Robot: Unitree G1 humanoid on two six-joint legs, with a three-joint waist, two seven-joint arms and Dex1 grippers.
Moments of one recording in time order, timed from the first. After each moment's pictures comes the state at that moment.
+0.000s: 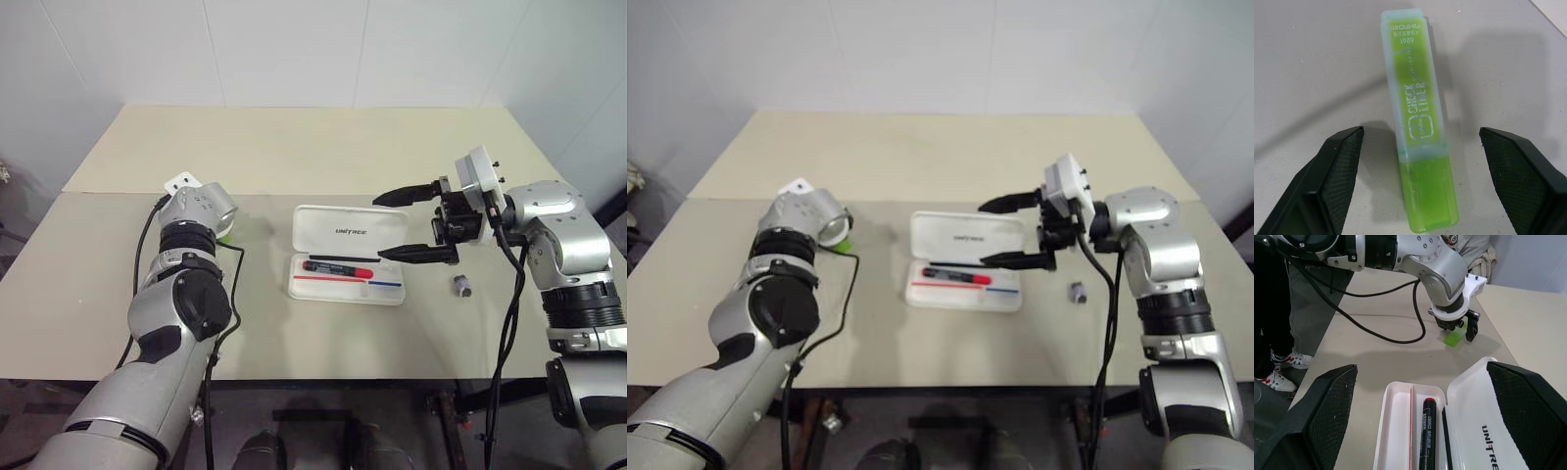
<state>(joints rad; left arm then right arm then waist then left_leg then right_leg) -1.37 0.22 0.74 1.11 -0.27 0.67 0.90 -0.86 -0.68 0.02 0.20 0.47 0.27 1.48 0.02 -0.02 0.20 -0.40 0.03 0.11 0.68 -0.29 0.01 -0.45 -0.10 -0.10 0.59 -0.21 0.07</state>
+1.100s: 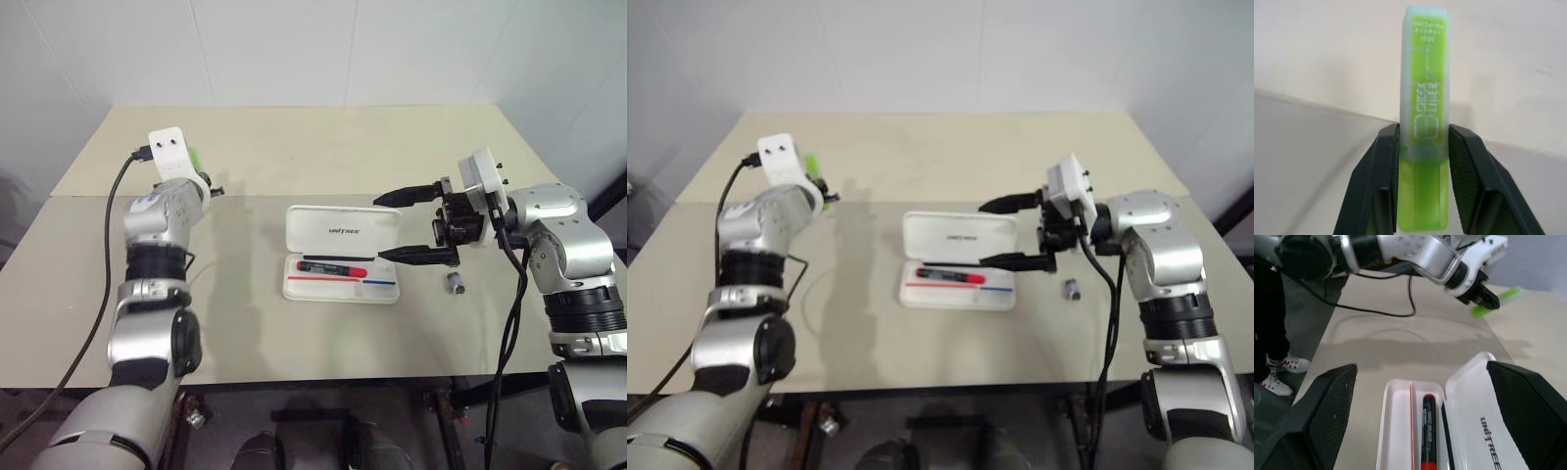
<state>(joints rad) -1.03 0.40 0.24 0.42 -0.30 0.84 0.15 -0.85 -0.69 0.02 0.20 0.49 0.26 1.46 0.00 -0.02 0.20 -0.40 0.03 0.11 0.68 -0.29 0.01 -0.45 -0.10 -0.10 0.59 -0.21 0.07</state>
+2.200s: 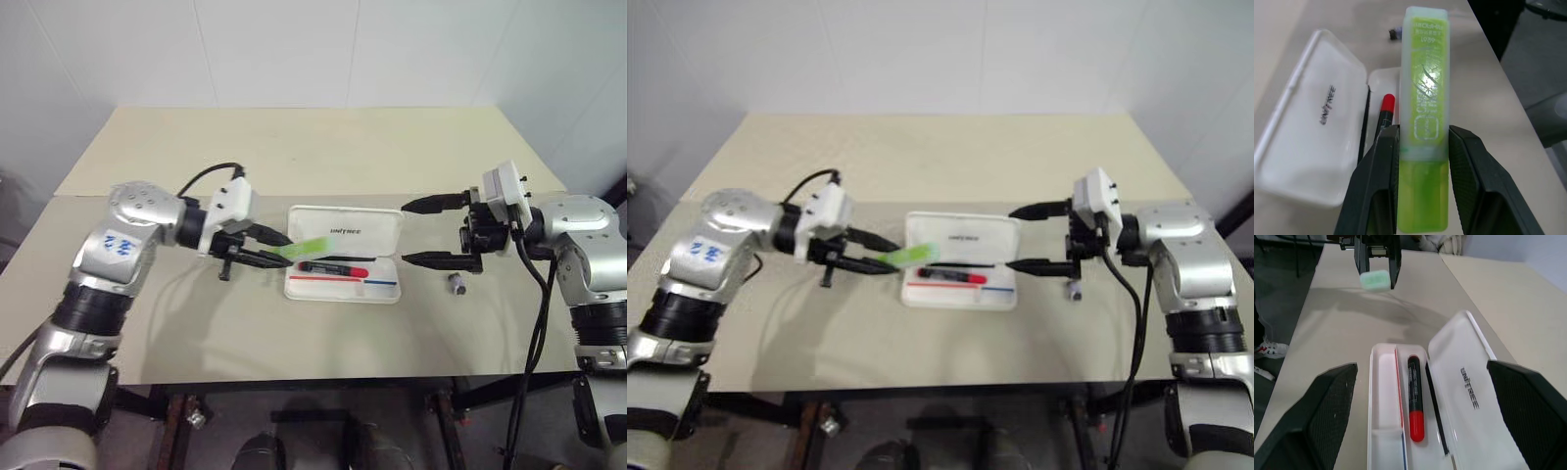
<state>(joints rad) -0.90 0.70 -0.23 0.13 -0.30 0.36 -1.31 -0.75 -0.78 -0.04 0.19 0.47 0.22 1.44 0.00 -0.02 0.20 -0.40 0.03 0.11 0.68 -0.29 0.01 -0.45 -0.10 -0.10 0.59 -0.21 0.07</state>
